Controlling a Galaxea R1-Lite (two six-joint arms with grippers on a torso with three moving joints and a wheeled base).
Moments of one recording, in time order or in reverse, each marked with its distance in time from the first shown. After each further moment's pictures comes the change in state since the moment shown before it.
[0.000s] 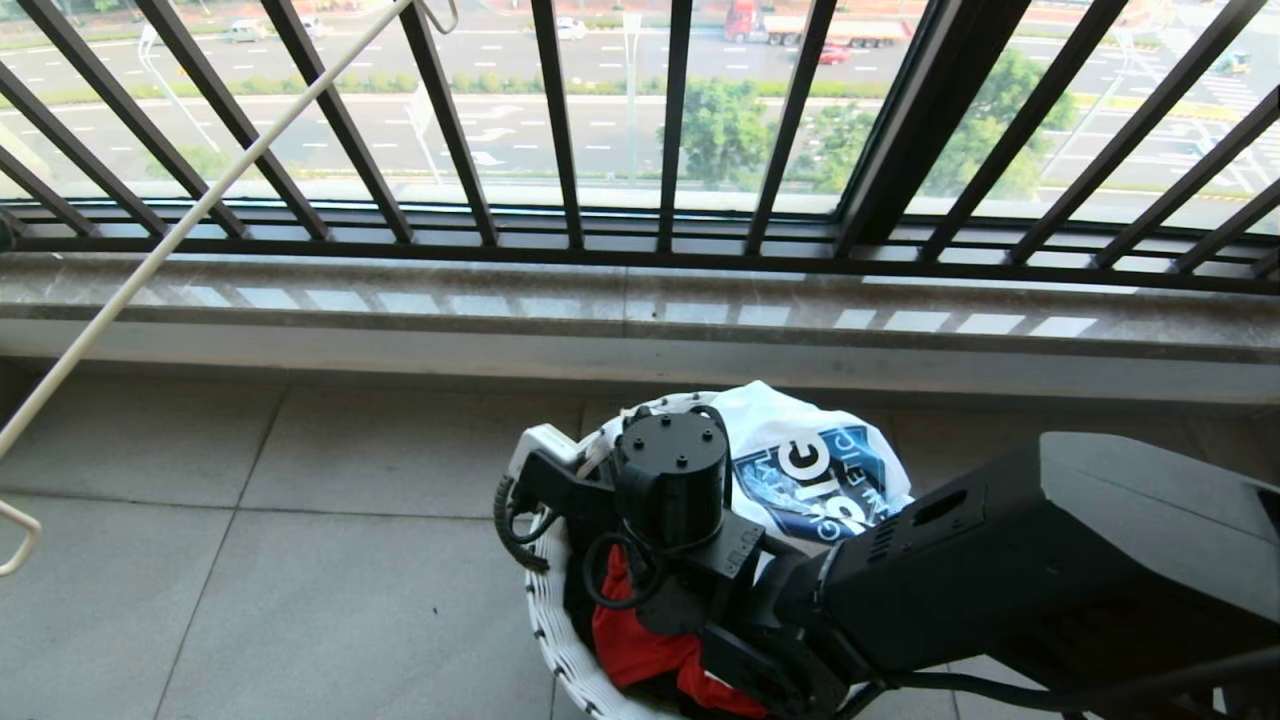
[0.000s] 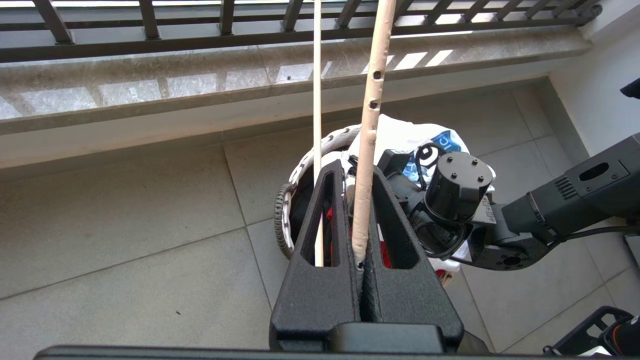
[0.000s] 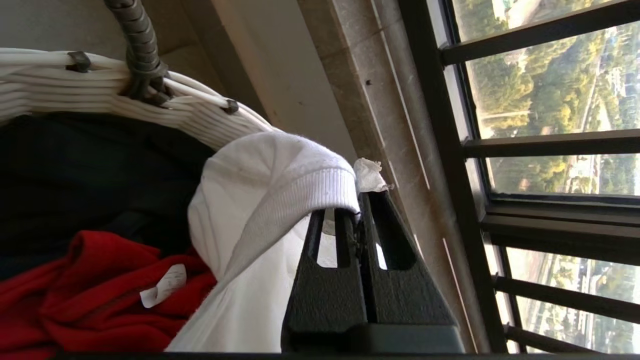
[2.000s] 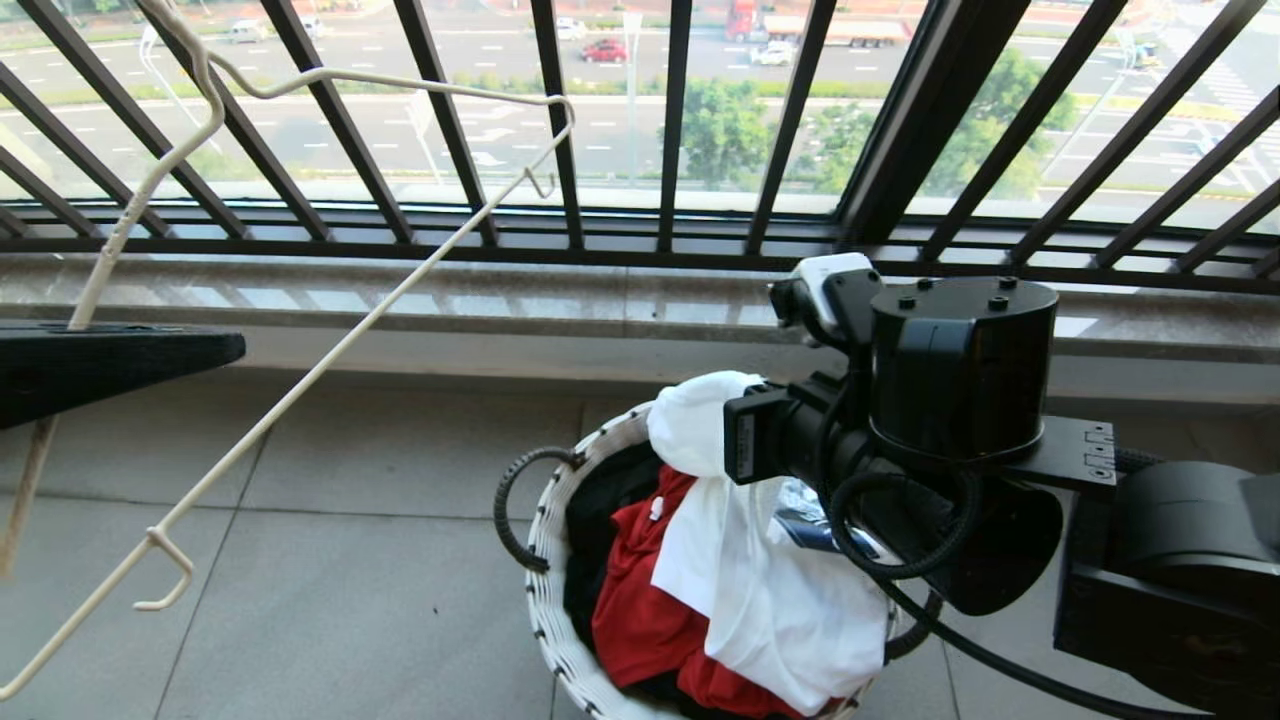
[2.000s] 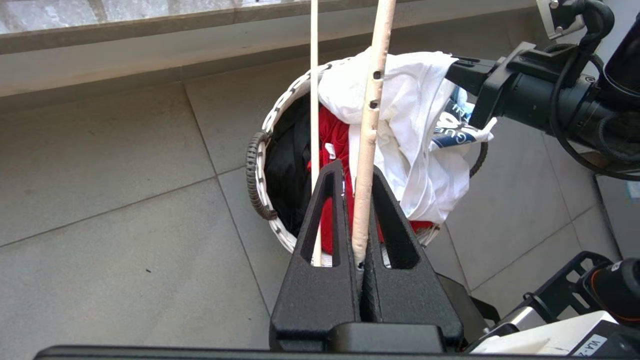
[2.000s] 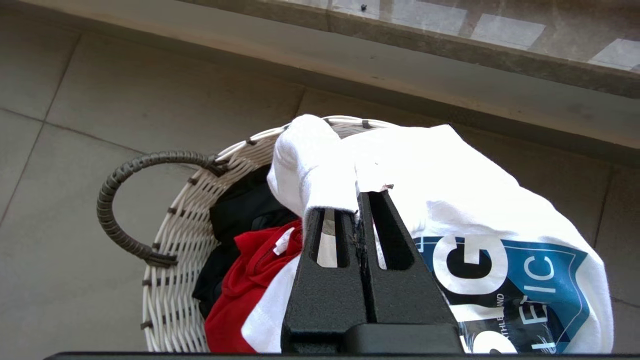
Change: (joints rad) left arm -0.001 0.130 0.067 -0.011 -0.086 -0.003; right arm -0.089 -0.532 0.243 0.475 0.212 1.203
